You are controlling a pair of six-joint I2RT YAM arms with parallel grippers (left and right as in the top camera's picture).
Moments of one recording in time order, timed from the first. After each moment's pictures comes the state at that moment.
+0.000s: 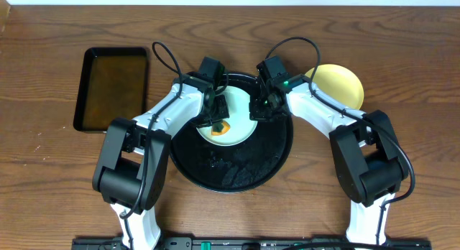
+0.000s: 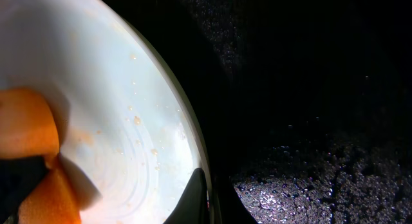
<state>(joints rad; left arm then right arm) -0.37 1.96 1.27 -0.72 0.13 -0.57 0.47 2.07 1.37 -0.59 -0.25 0.49</state>
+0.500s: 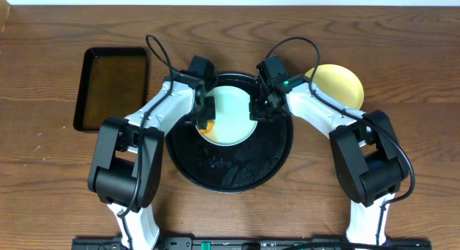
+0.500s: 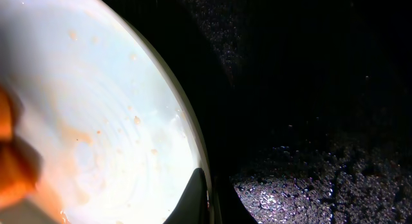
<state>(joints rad) -0.30 1.95 1.27 -0.71 -0.03 -0.35 0.47 2.07 1.37 -0.59 -0.25 0.49</state>
